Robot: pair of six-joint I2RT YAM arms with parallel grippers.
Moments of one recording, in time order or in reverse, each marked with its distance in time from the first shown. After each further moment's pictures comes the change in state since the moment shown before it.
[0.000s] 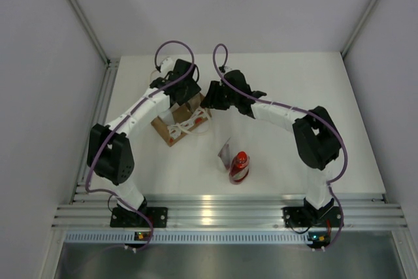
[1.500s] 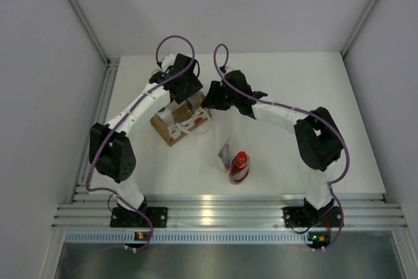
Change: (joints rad) left arm -0.002 0.021 0.103 -0.111 0.022 0.030; right arm 0.002 -0.017 -0.014 0.000 0.009 0.000
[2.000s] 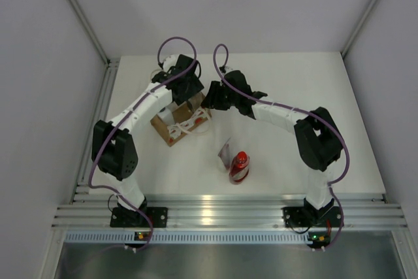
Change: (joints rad) left arm 0.000 0.035 0.004 -0.002 -0.006 0.001; right arm 0.003 0.000 0.000 0.000 0.007 0.000
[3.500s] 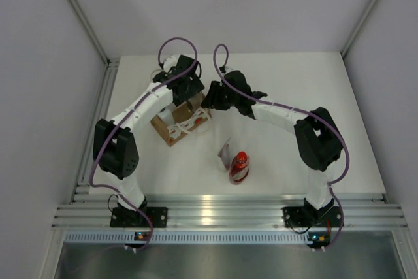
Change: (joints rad) left arm 0.004 0.011 -0.001 -0.002 -0.018 0.016; right arm 0.000 0.000 0.000 -0.001 0.005 0.000
